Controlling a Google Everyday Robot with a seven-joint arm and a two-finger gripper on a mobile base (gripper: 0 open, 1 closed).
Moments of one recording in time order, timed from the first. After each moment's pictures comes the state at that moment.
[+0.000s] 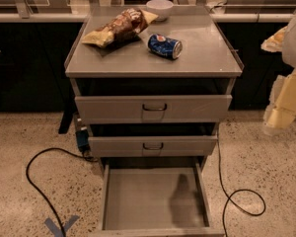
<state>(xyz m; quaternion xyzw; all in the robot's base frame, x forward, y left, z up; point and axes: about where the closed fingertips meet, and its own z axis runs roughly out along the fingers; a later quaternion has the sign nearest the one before) 0.438 -0.216 0.978 -0.60 0.78 -0.04 0.16</state>
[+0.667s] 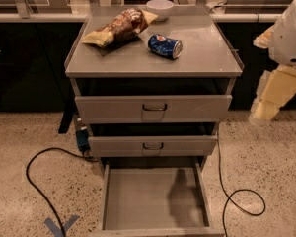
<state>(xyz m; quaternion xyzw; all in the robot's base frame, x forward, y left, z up) 0.462 -0.213 0.971 -0.60 0.78 -0.05 0.17</state>
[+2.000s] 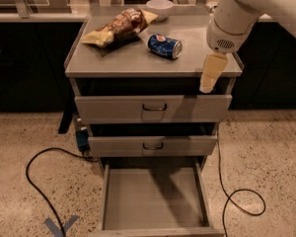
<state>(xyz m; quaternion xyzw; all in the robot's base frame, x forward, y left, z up) 0.630 -0.175 0.914 -0.59 0.78 -0.13 0.19</state>
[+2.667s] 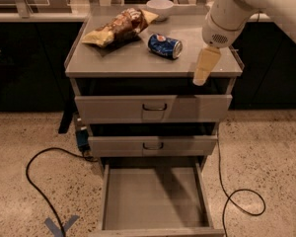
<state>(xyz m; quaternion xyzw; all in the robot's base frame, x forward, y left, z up) 0.662 -0.166 0.911 -0.59 0.77 -0.11 0.21</state>
